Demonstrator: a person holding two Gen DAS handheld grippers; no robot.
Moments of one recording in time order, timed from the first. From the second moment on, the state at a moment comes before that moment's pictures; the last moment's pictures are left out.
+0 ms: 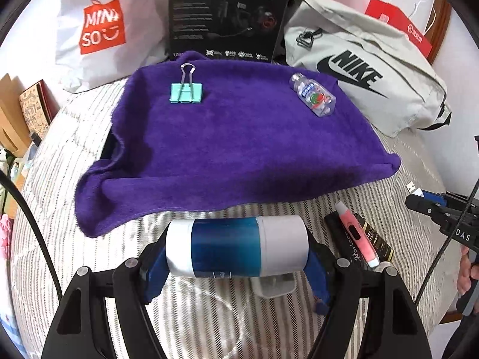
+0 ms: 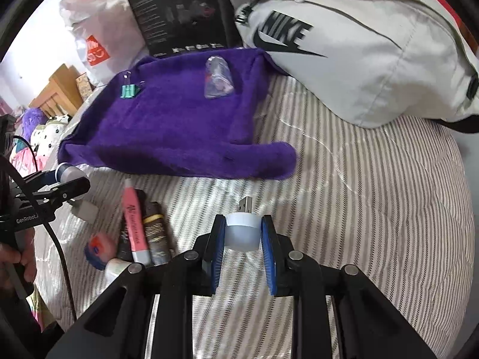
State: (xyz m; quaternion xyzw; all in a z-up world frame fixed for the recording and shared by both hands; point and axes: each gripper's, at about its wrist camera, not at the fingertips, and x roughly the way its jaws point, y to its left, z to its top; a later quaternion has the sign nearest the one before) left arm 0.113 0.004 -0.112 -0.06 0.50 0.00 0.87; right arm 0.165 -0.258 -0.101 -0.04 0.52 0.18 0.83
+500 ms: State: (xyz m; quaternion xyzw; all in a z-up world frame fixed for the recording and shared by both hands) left arm 0.114 0.042 -0.084 -0.08 0.47 0.01 0.88; right arm 0.191 -0.223 -0.075 -0.06 0.50 0.22 0.84
